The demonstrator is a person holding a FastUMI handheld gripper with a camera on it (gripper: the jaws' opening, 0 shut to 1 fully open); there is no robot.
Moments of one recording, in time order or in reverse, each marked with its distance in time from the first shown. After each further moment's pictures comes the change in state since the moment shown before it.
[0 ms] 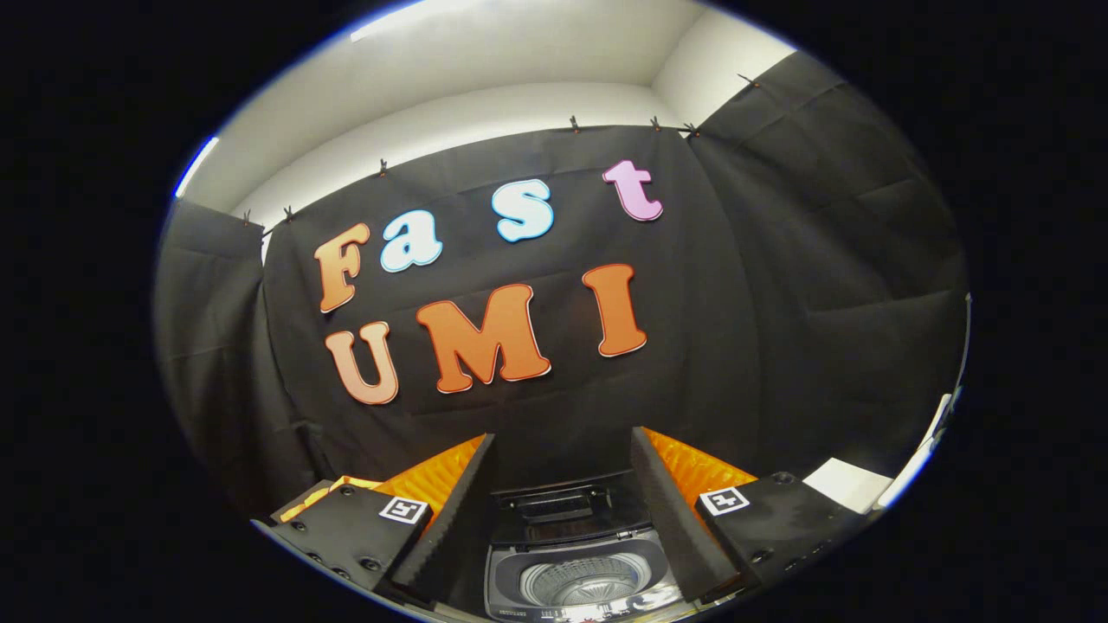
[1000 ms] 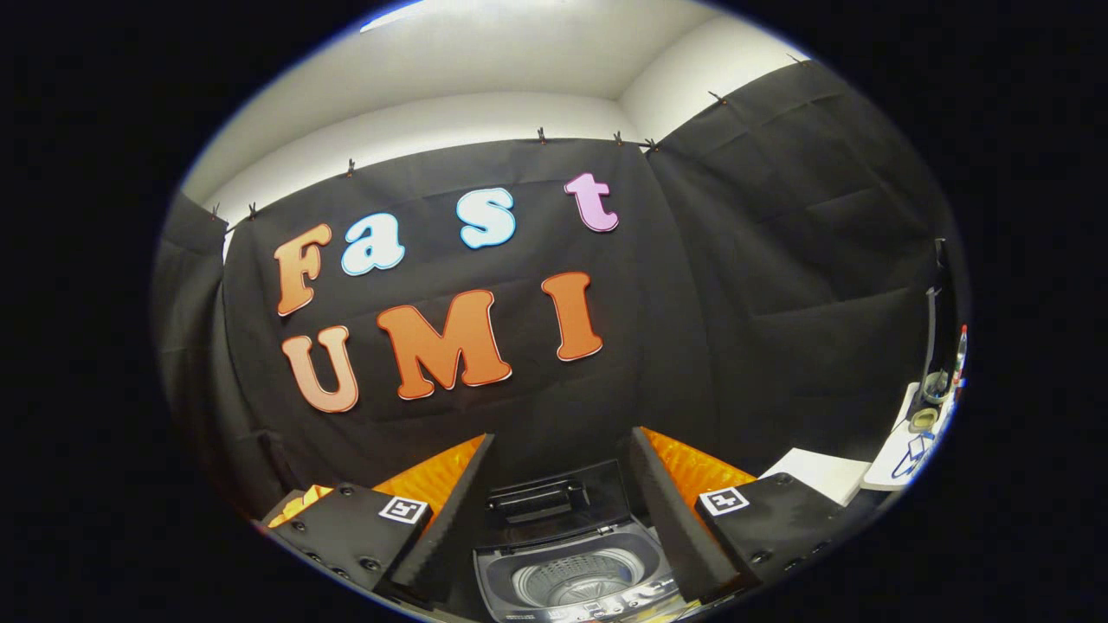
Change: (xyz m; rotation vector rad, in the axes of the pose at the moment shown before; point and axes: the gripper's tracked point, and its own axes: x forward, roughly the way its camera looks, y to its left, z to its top) arm -0.022 0.008 -0.013 0.020 -0.043 -0.187
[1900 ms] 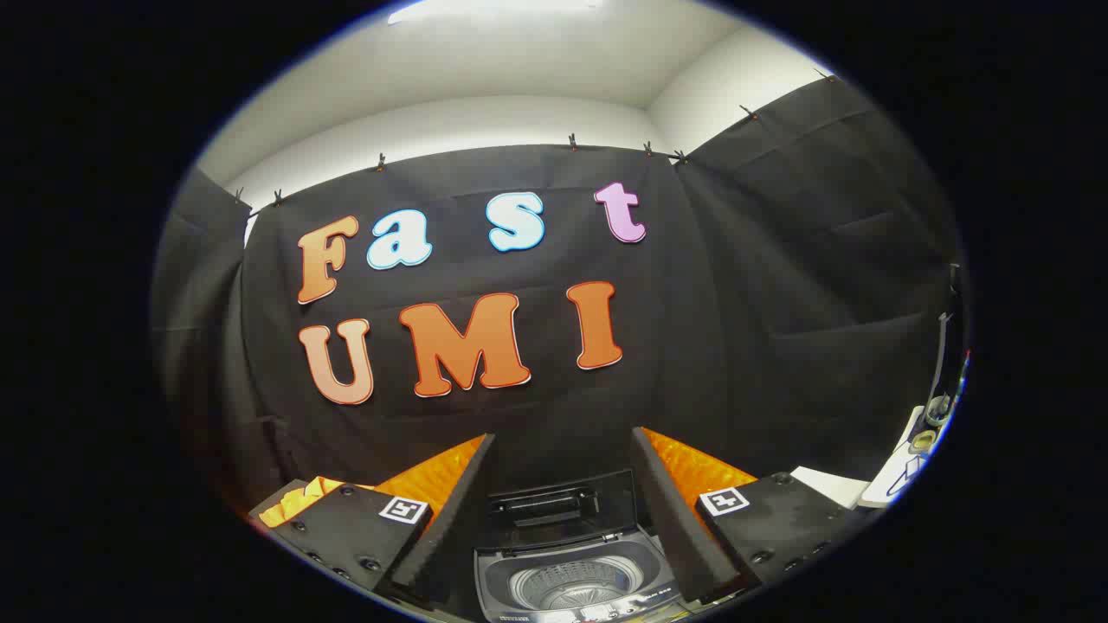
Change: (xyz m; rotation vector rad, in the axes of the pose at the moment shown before) arm 0.002 0.022 0.004 -0.073 -0.023 0.043
